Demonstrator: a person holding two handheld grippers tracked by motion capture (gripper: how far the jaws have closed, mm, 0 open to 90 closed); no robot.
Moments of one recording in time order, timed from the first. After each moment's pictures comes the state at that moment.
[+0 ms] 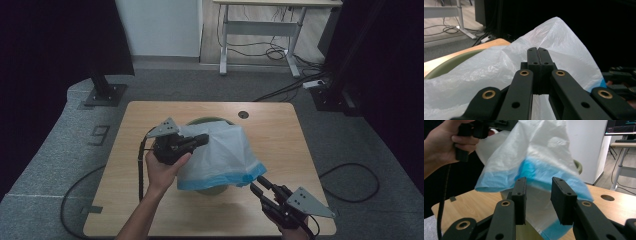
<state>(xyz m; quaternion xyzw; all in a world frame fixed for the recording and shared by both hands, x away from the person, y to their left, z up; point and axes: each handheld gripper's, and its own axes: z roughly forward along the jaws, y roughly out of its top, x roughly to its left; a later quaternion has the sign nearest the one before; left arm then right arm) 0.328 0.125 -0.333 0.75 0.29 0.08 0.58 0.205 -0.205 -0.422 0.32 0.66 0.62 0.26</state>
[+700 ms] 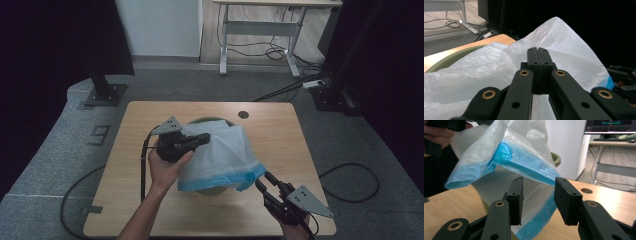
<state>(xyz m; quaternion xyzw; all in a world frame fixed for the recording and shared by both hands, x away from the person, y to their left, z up) 0.334 0.119 -0.335 0.76 0.31 0.08 0.57 0.216 -0.211 -0.433 0.36 0.65 0.59 0.32</state>
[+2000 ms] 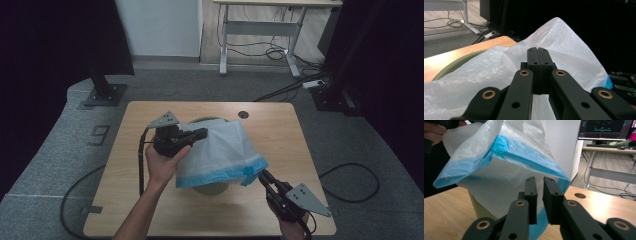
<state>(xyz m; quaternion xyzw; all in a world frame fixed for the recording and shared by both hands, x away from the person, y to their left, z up) 0.341 0.125 -0.325 0.75 0.32 0.08 0.57 0.220 -0.209 -0.430 0.36 0.64 0.59 0.34</state>
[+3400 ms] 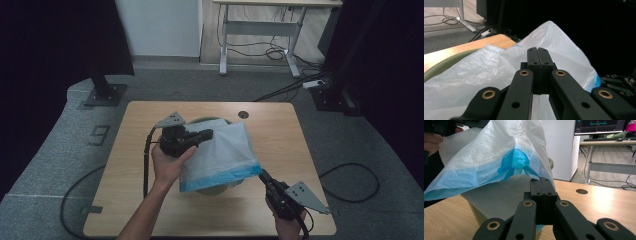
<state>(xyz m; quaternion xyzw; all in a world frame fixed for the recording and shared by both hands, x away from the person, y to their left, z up) 0.345 0.113 -0.328 0.75 0.32 0.06 0.57 0.226 -0.205 -0.435 0.39 0.62 0.60 0.32</state>
